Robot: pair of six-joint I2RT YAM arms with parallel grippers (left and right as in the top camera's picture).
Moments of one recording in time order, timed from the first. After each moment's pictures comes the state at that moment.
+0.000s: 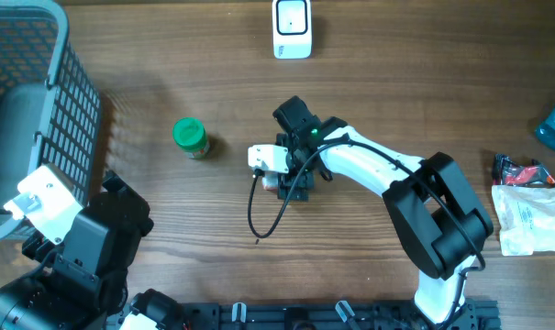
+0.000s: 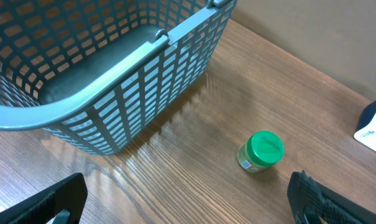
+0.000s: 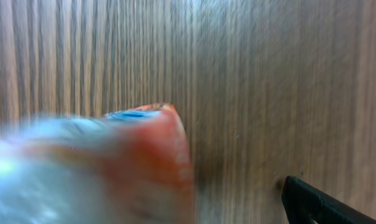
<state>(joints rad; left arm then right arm) -0.50 0.80 1.32 -1.48 -0.79 -0.96 0.63 1.99 1.24 -0.57 -0.28 -0.94</state>
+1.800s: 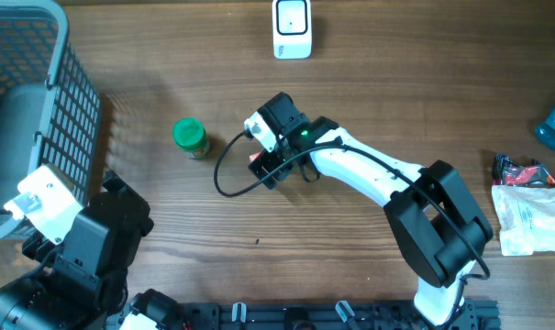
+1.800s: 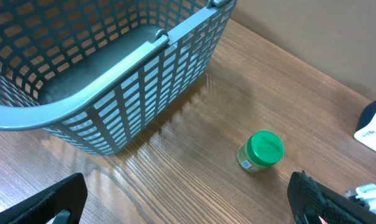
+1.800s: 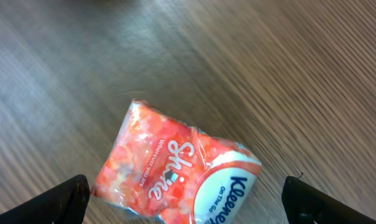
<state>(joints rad) -0.50 0.80 1.32 -1.48 -0.79 -0.96 0.69 1.96 1.30 -0.51 -0.11 -0.14</state>
